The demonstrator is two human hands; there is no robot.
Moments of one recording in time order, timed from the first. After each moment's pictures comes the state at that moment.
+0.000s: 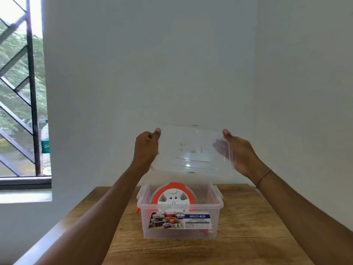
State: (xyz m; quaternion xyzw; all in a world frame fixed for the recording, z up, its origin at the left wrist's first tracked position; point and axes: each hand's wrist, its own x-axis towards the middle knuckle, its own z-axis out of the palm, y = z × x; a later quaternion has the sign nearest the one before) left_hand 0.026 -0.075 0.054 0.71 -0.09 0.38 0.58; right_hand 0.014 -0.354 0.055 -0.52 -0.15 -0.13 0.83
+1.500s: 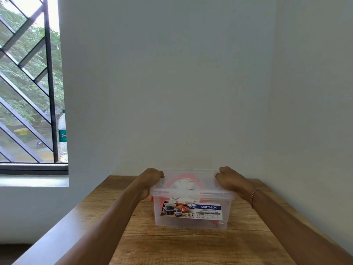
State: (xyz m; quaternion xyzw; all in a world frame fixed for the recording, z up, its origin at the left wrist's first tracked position) left_hand 0.023 -0.032 -0.045 0.78 0.05 0.01 0.62; right_hand 0.036 -0.309 -0.040 -0.94 -0.01 -0.08 0.34
